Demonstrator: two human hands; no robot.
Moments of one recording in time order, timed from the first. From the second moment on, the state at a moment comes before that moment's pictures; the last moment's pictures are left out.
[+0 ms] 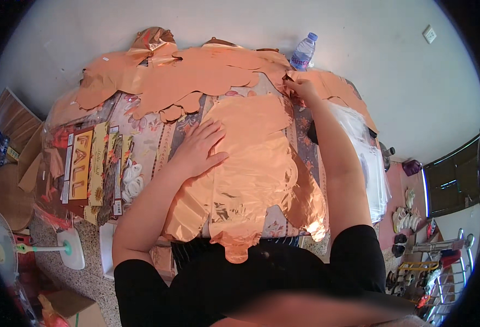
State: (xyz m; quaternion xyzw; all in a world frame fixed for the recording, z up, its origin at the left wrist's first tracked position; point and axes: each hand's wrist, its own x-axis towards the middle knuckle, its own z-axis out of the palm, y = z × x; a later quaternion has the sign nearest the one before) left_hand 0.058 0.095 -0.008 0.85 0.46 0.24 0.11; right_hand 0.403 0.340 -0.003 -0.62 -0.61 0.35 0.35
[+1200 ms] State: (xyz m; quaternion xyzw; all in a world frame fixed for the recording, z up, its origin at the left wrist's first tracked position) left_hand 0.057 0.092 -0.004 0.84 0.47 0.23 0.12; right_hand 0.348 0.352 -0.006 -0.63 -0.76 -0.13 0.04
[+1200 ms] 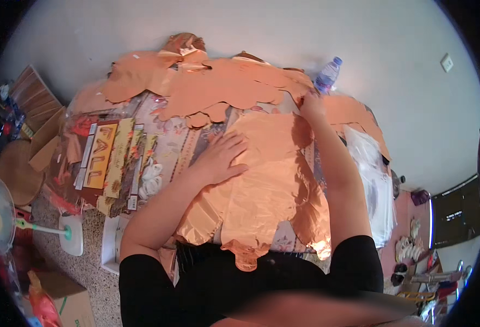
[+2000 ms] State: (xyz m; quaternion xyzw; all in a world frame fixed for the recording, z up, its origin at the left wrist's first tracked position) left_hand 0.059 0.092 -0.002 0.85 0.46 0.23 0.12; right_hand 0.405 0.405 -0.031 -0.63 -0.61 0.05 0.48
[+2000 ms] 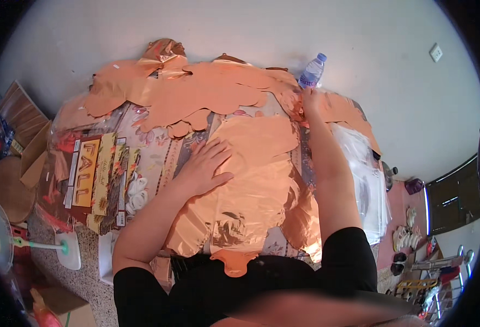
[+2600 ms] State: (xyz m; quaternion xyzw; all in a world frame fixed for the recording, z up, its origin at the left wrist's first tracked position) left_hand 0.056 0.090 -0.007 0.84 0.47 0.24 0.11; right_hand 0.460 0.353 0.059 -0.67 -0.69 -0.04 0.29
